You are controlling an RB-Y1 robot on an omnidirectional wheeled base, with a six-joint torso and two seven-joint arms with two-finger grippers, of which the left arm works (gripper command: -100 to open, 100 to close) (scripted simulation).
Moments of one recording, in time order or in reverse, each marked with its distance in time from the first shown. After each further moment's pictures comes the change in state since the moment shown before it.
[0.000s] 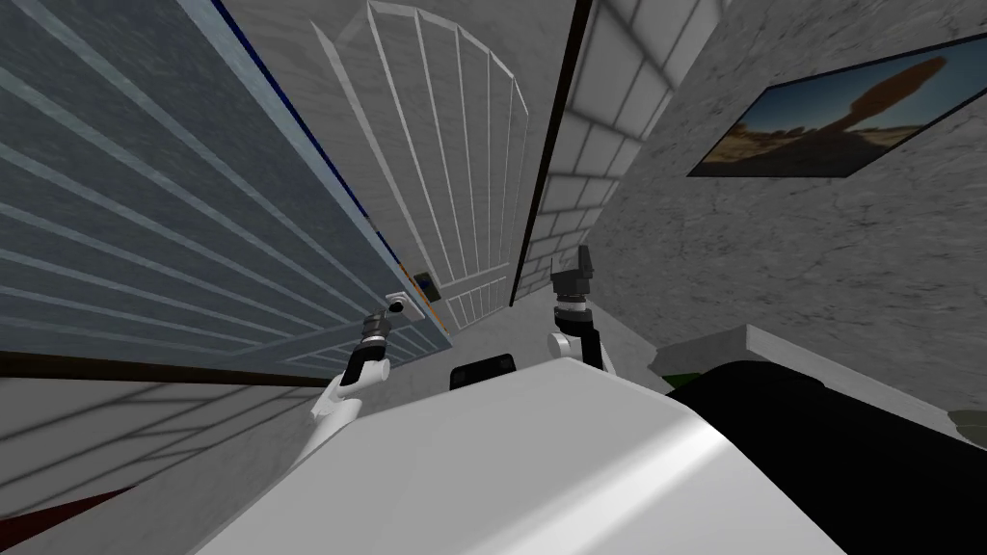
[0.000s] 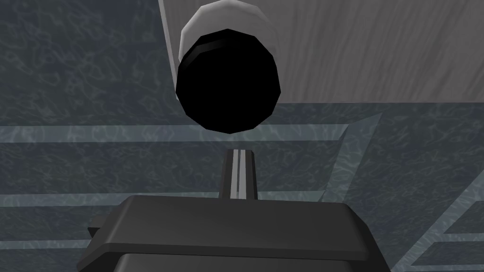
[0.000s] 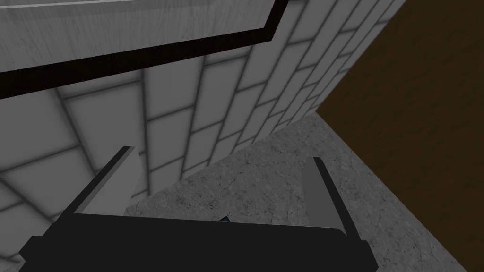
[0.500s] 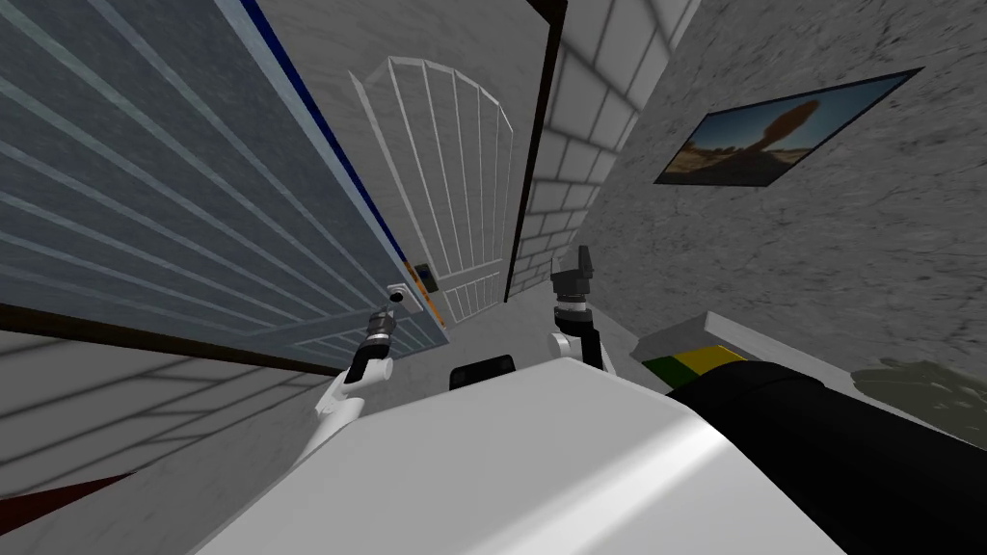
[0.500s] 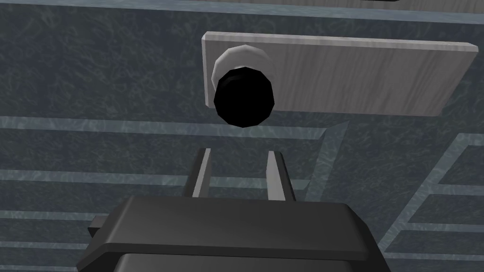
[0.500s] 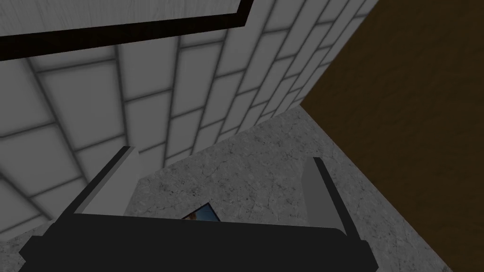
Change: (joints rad) arm 0.009 0.007 -0.047 -0.040 -0.003 -0.001 0.022
